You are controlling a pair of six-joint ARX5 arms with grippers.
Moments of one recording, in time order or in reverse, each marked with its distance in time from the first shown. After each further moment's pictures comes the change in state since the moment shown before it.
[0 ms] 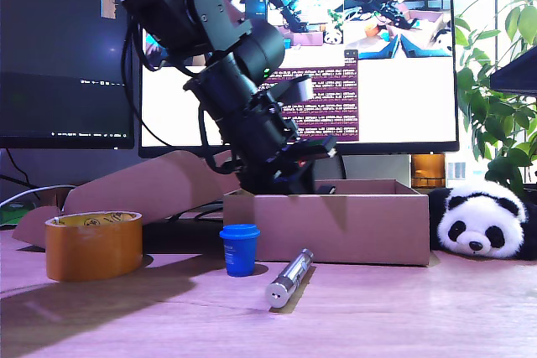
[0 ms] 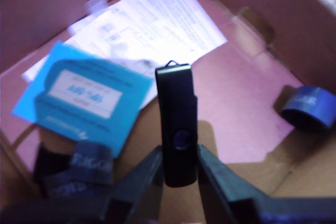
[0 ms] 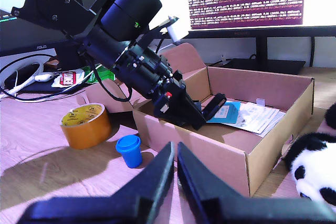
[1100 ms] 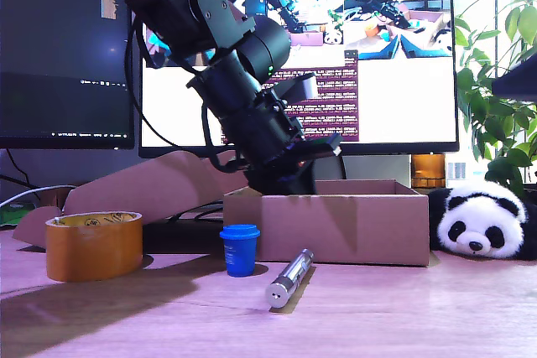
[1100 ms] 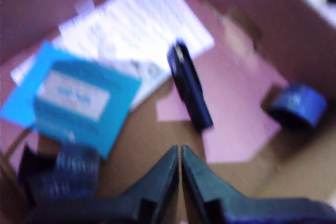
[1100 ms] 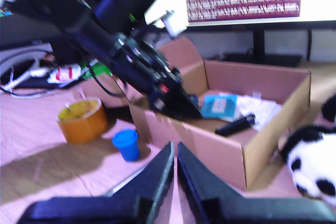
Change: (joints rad) left arm -0.016 -0.031 0.000 -0.042 -0.001 -0.001; right arm 0.000 0.000 0.000 -0.038 0.011 0.000
